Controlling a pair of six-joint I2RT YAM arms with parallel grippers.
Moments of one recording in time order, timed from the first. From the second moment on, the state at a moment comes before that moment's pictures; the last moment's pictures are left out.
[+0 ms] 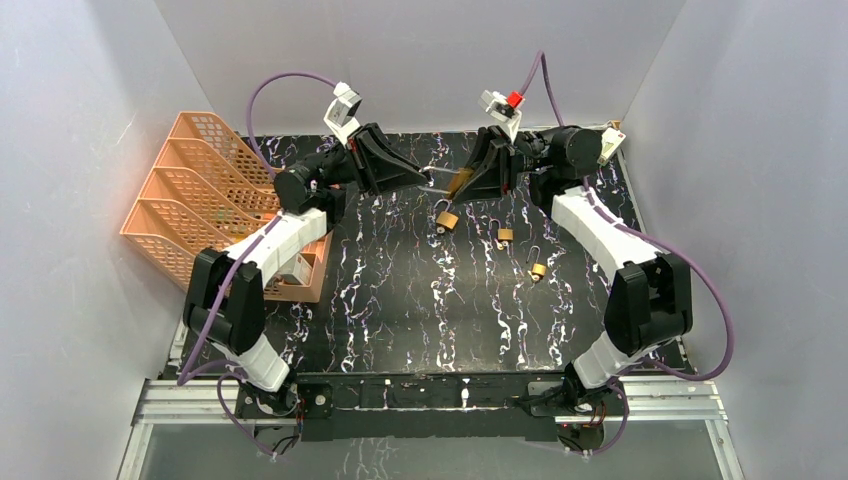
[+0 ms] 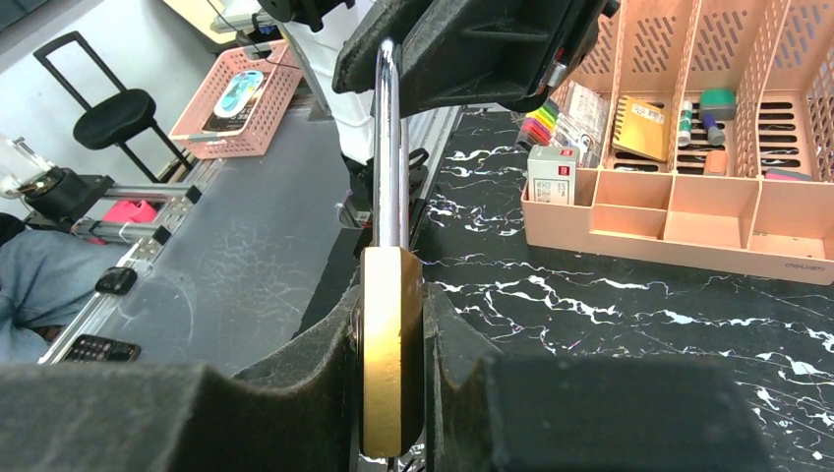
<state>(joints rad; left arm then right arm) -0.43 1.65 1.22 1.51 1.11 -1.43 0.38 1.59 1.31 1.12 -1.57 1.10</state>
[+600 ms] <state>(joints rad) -0.46 1.54 1.15 1.29 0.96 -1.22 0.40 1.56 1.31 0.91 -1.53 0.95</state>
